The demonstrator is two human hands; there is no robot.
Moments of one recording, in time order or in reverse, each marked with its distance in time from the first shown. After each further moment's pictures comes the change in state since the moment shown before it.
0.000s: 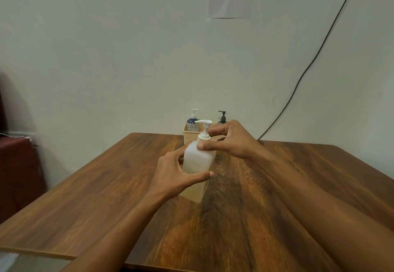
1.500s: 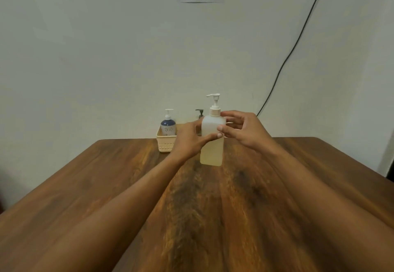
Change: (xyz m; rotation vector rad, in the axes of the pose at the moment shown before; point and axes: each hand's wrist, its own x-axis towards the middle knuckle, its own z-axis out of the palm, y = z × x) left_hand 0.173 -0.004 0.123 -0.059 -0.124 -0.038; right_hand 0.025 0.082 -0.106 -0.163 0.355 0.199
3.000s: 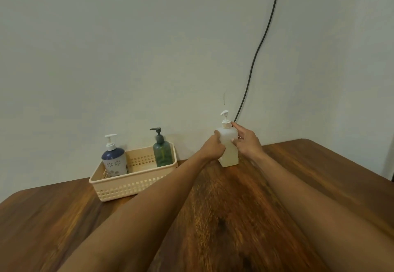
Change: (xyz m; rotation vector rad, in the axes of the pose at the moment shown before) left_hand 0.224 -0.073 0.240 0.091 -0.503 -0.158; right_hand 0.165 0.256 -0.056 -0.010 0.248 0.364
